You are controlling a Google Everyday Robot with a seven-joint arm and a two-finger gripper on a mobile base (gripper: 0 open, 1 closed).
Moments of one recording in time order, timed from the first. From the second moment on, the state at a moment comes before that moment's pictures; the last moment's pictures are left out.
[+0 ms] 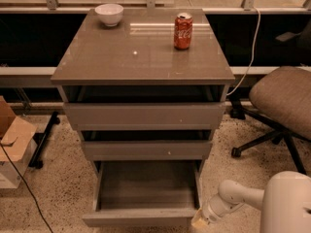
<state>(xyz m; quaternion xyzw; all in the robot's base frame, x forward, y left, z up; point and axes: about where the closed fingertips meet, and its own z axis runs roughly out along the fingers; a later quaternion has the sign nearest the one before) 0.431 -0.200 0.197 -0.51 0.81 0.26 0.08</state>
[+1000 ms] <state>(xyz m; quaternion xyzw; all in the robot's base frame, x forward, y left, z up) 0.468 -0.182 0.170 -0.53 0.81 0.23 0.13</state>
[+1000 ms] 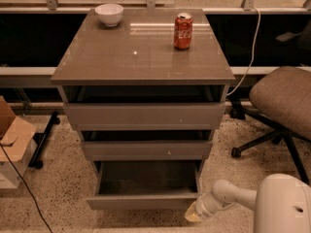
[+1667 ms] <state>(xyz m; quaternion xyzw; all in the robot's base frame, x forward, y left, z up) 0.496 -0.164 0.165 -0.54 0.80 0.21 0.17</state>
